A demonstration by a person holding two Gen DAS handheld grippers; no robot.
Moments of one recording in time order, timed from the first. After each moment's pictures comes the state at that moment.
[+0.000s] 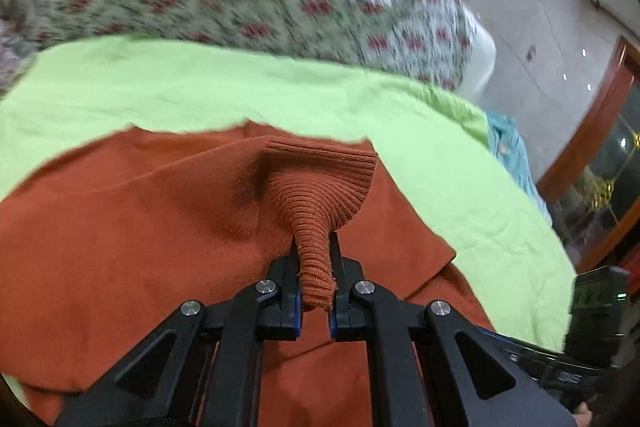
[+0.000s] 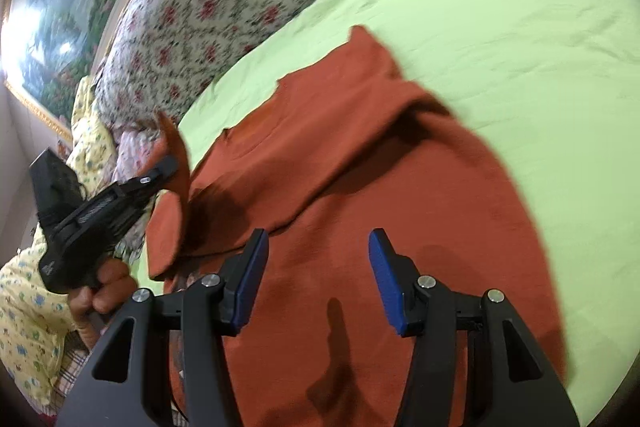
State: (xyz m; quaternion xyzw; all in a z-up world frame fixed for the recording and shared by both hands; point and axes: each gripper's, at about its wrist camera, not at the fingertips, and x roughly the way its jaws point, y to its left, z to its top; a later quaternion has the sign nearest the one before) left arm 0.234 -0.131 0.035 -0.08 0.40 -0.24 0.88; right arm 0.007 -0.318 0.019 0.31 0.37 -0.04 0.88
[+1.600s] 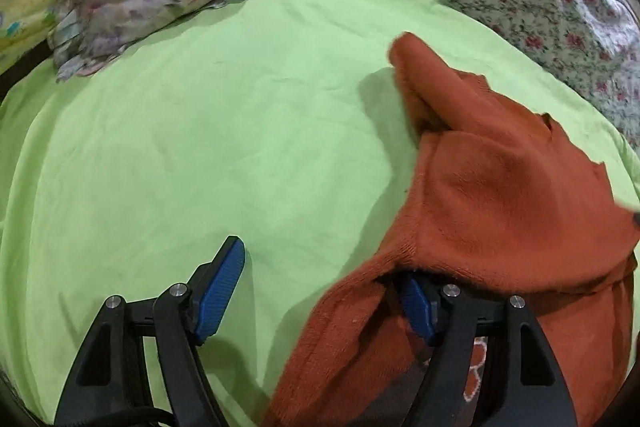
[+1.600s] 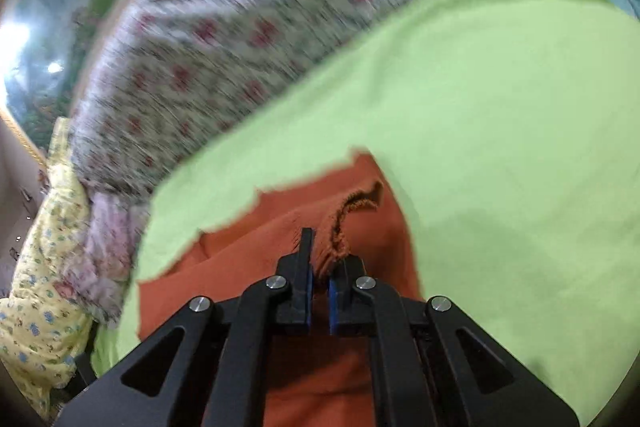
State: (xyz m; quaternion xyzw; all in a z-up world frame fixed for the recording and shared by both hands) left arm 0.169 0.099 -0.032 -0.12 0.44 0.11 0.88; right arm 0.124 -0.383 0.042 0.28 0.33 -0.08 0.90
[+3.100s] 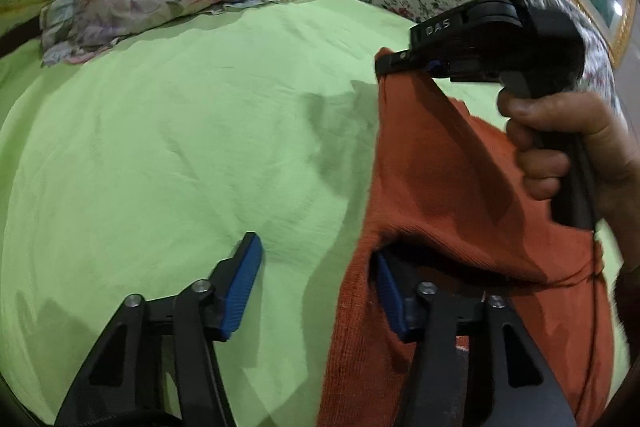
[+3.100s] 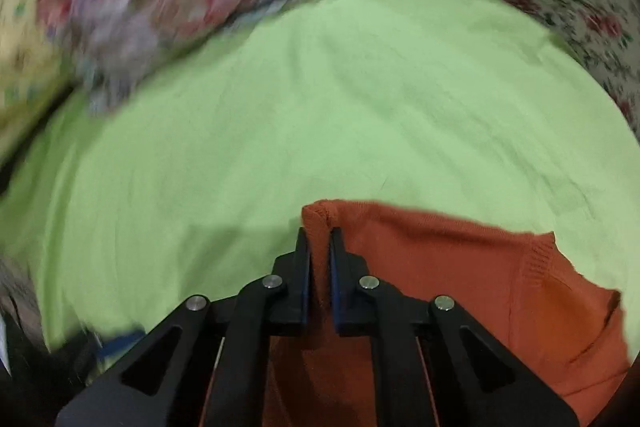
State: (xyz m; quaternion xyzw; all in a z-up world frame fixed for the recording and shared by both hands) left arm 0.147 0.134 -0.044 -0.17 0.39 0.04 0.91; right arm 0.371 -0.010 -0.017 -0.09 0.51 0.18 0.83
